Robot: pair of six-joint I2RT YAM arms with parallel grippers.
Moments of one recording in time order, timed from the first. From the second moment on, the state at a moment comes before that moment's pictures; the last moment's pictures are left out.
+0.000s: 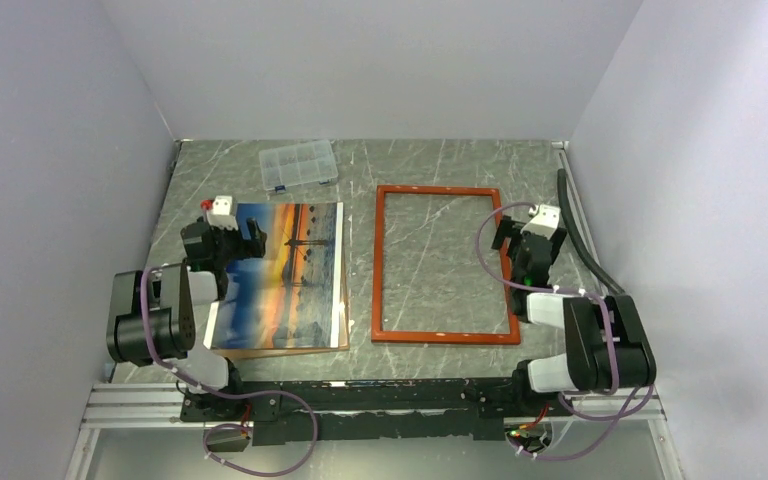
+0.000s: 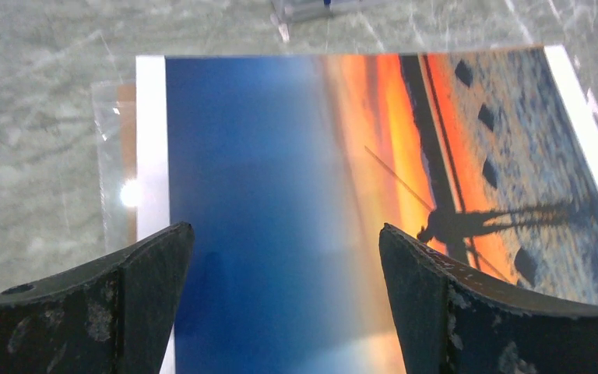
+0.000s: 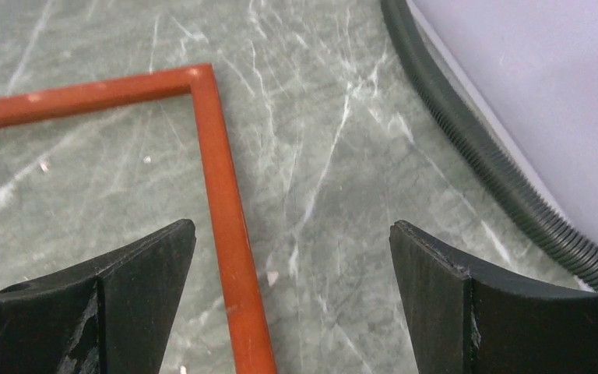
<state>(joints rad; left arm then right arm) 0.18 1.59 0.42 0.80 0.34 0.01 0.04 1.41 0.27 0.94 0.33 0.05</state>
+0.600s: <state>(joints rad) 0.27 1.39 1.22 -0.29 0.37 0.02 0.18 1.39 1.02 -0.04 0.11 0.53</state>
